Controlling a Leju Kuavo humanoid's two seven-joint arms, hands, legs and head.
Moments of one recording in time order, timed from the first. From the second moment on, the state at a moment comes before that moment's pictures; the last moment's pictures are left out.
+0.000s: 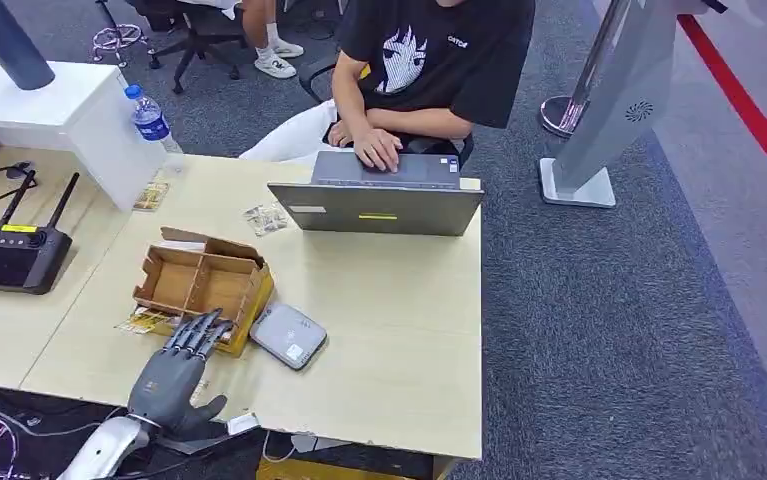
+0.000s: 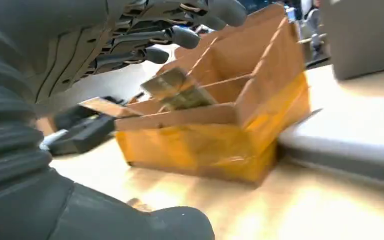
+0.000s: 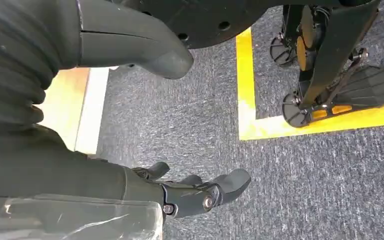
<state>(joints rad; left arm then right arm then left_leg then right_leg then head) 0.10 0.23 -0.23 -1.48 -1.19 0.21 -0.24 -0.05 0.20 -1.32 -0.37 1.14 0.05 0.11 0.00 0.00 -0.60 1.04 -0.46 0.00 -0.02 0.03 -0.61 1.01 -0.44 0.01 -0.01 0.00</state>
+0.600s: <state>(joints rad) 0.06 0.21 -0.16 -1.44 -1.26 0.30 -0.24 -0.05 0.21 -1.34 -0.39 1.15 0.06 0.10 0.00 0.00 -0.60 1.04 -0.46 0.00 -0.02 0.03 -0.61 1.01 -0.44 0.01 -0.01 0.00</state>
